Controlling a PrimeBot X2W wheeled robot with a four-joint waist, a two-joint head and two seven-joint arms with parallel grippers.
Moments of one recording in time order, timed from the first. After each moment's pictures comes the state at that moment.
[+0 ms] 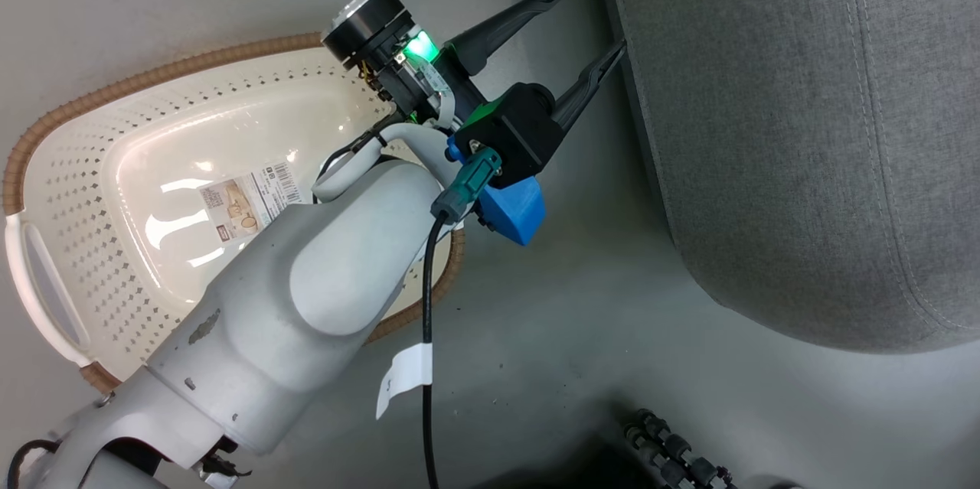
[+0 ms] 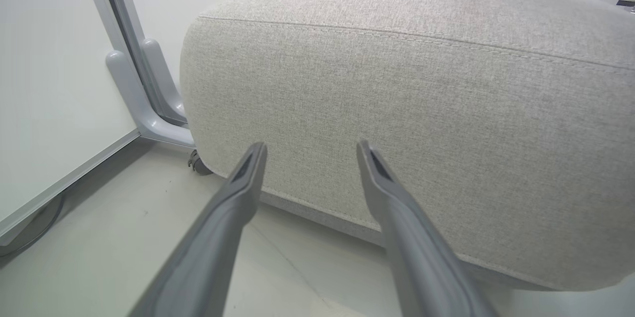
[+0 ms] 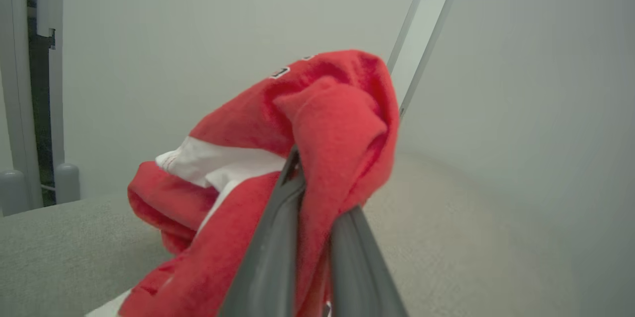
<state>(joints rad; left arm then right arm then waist) -1.00 0.14 -0.87 0.55 -0.12 -0.13 -0.26 -0.96 -0.47 -0.60 0.51 0.19 0.13 -0.26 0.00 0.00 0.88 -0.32</state>
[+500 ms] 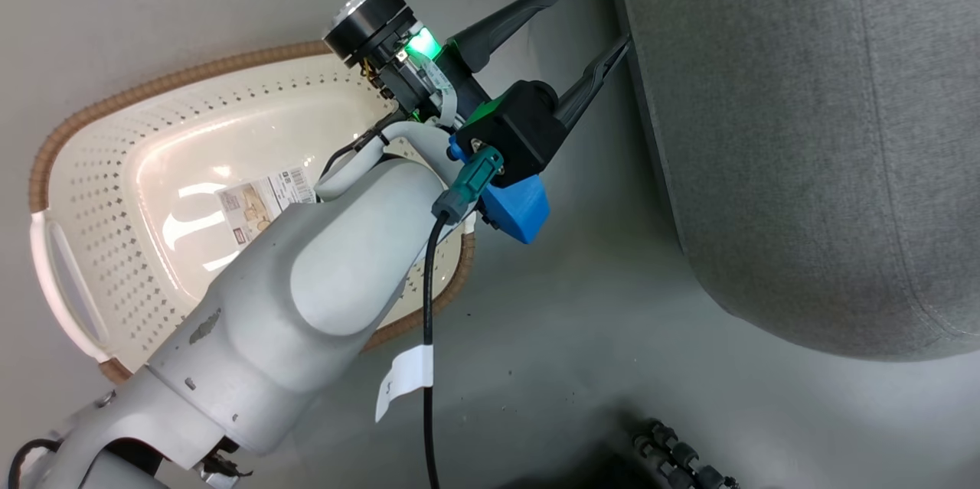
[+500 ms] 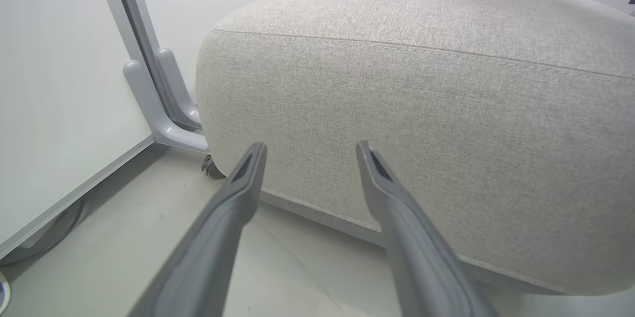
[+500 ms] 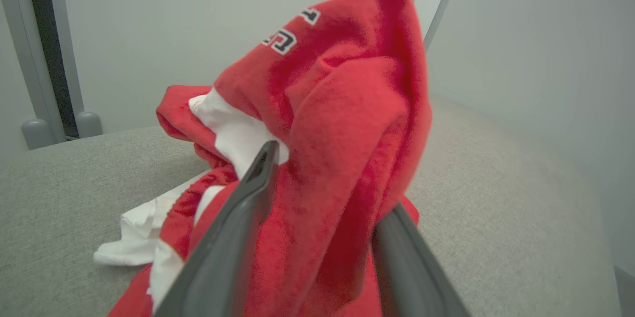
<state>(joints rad) -1.01 0.14 -0.87 0.54 -0.13 -0.12 -0.26 -0.91 -0.40 -0.57 0.60 0.19 0.13 -0.26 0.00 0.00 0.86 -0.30</state>
